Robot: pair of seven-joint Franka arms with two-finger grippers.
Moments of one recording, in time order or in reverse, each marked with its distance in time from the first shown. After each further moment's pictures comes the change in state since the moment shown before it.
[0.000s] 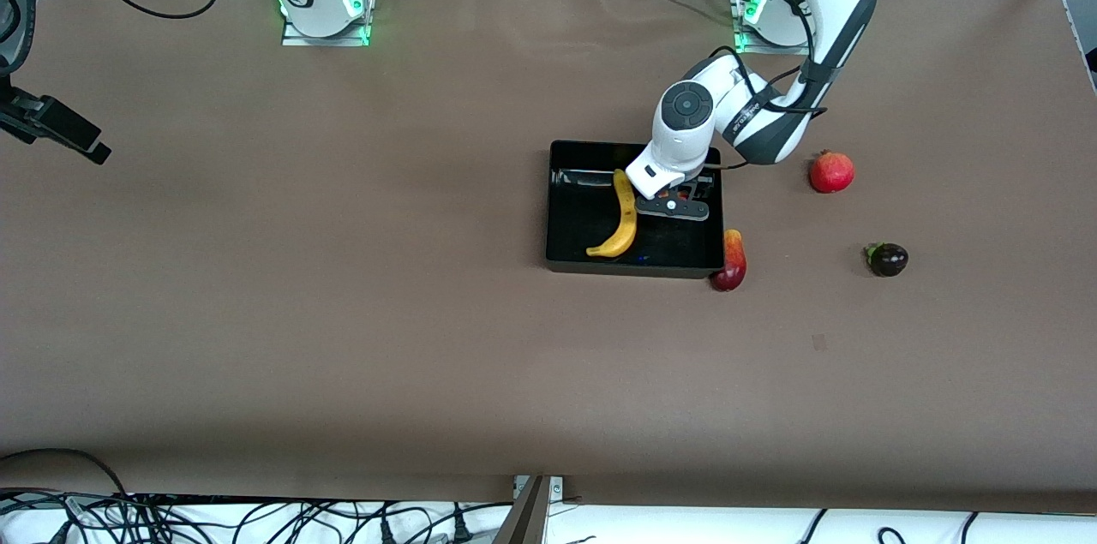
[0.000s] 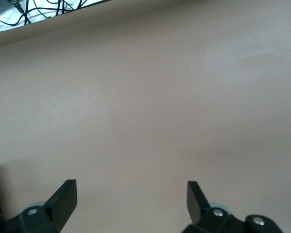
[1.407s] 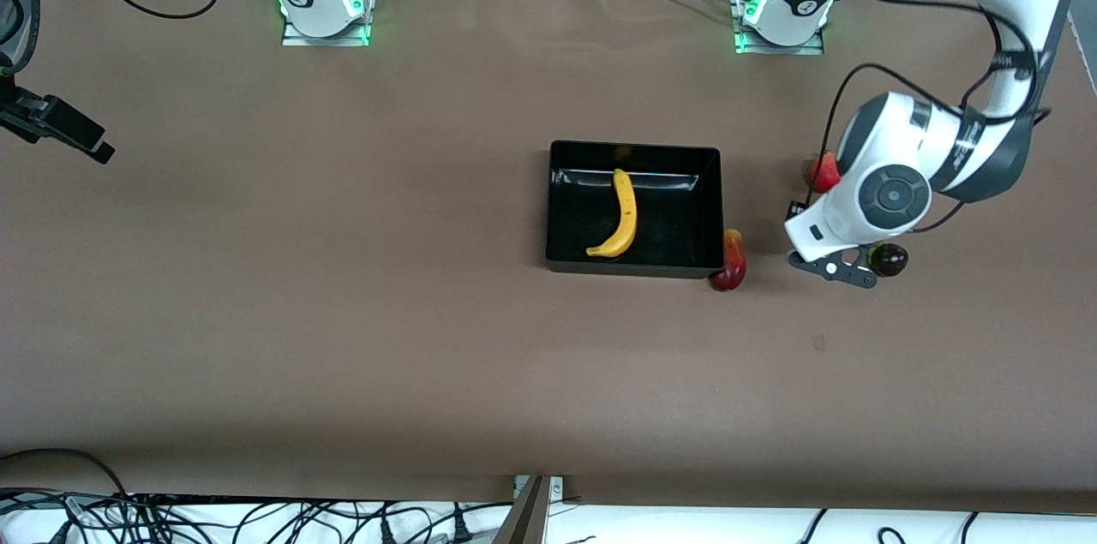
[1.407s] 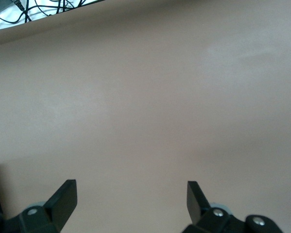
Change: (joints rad) left arm 0.421 -0.025 -0.013 0.236 -0.013 -0.407 0.656; right arm 0.001 0.000 0.003 0.000 0.000 -0.005 0.000
